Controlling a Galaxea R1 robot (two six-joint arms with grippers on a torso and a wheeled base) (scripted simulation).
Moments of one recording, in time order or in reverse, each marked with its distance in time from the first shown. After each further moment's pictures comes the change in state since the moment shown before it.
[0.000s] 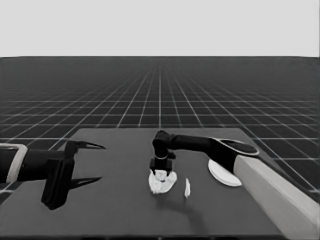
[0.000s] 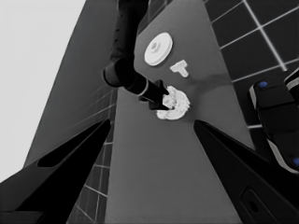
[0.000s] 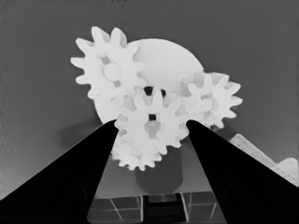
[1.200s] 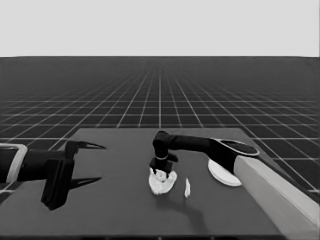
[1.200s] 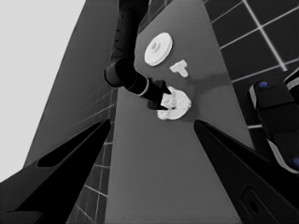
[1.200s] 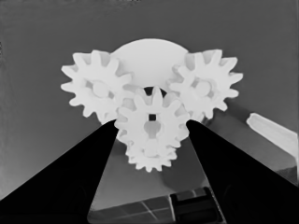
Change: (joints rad) left arm 0.000 0.000 0.000 0.000 0.000 0.000; right arm -0.003 -0.001 -0.001 0.000 0.000 0.251
